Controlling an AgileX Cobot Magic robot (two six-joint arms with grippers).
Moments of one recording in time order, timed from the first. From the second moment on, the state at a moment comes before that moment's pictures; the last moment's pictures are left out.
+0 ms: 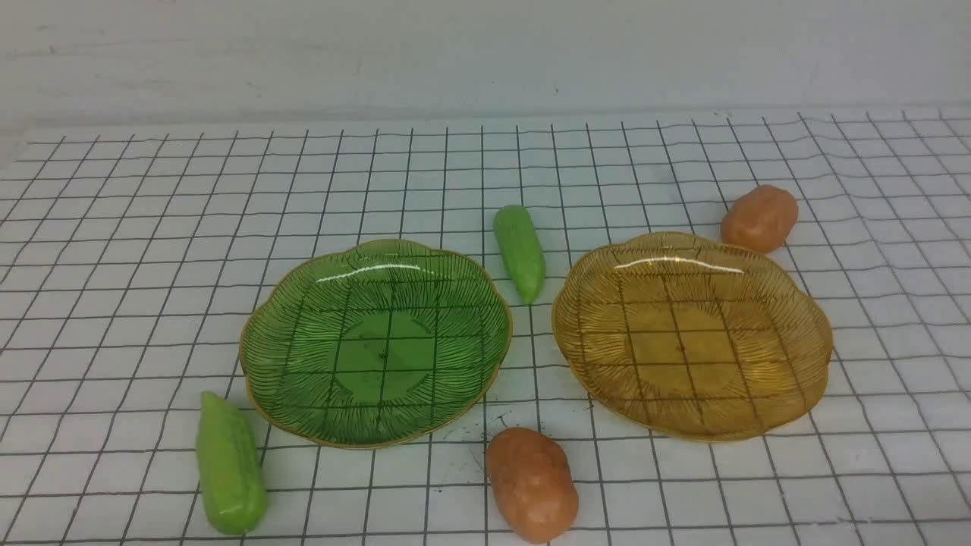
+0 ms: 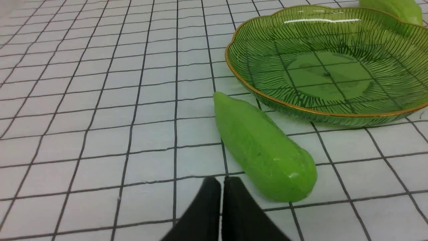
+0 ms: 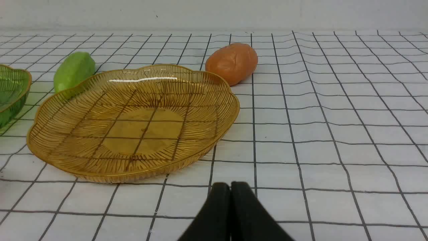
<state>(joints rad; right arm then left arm) 0.06 -0.01 0.03 0.00 0.37 0.02 -0.05 -0.01 0.03 -0.02 0.38 0.07</state>
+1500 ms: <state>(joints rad) 0.06 -0.01 0.02 0.00 0.37 0.02 -0.05 0.00 -0.02 -0.45 -0.22 -0.06</state>
